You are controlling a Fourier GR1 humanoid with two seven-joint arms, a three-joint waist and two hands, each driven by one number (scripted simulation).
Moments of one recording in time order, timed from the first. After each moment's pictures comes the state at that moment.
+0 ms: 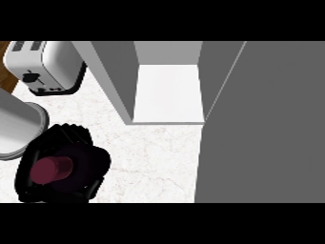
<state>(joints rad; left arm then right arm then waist) 0.07 0.01 -0.02 -1.83 0.15 -0.12 -0.15 -0.11 -0.10 0.01 -2.44 -0.17 0.13 0.64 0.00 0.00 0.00</state>
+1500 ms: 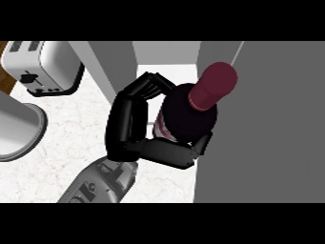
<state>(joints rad) -0.49 0.00 -0.47 -1.68 0.10 0.60 0.11 -0.08 -0.08 -0.02 -2.43 -0.20 0.17 0.62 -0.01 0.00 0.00</state>
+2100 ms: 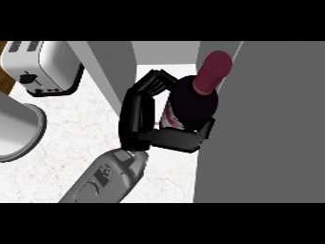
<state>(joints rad) -0.54 0.00 -0.50 -1.53 0.21 0.70 -0.02 -0.07 -0.09 -0.01 -2.43 -0.20 0.18 0.62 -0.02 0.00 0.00</state>
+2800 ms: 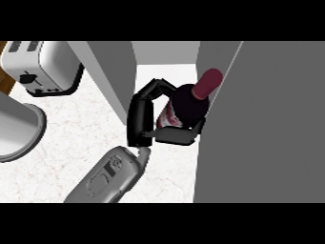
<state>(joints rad) -0.53 0.00 -0.51 -1.31 0.26 0.70 -0.23 -0.10 -0.09 -0.02 -2.42 -0.21 0.17 0.63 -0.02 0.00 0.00</state>
